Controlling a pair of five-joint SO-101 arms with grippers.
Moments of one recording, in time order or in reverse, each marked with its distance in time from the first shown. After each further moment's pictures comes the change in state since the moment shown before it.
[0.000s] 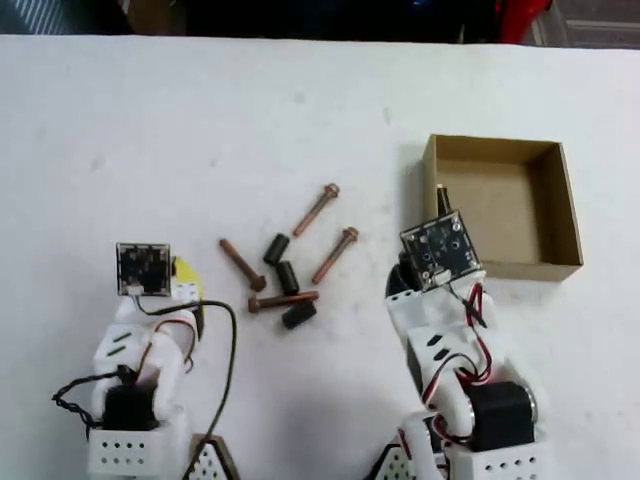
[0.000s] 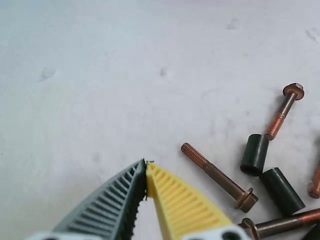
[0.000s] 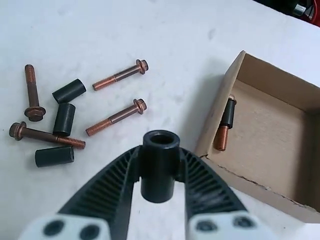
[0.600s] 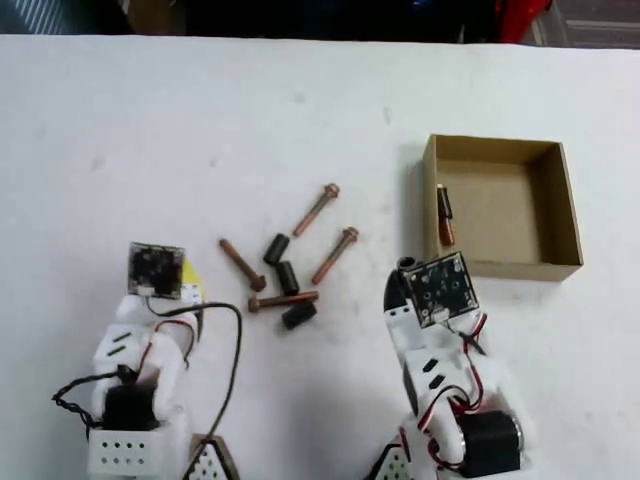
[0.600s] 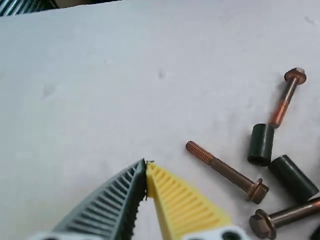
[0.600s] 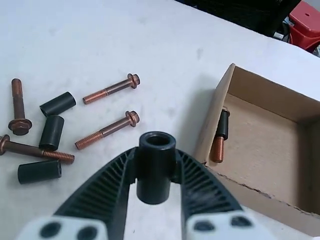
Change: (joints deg) left arm 0.1 0.0 0.0 0.1 -10.3; right arm 0.0 -19.5 14.9 -3.2 -1.1
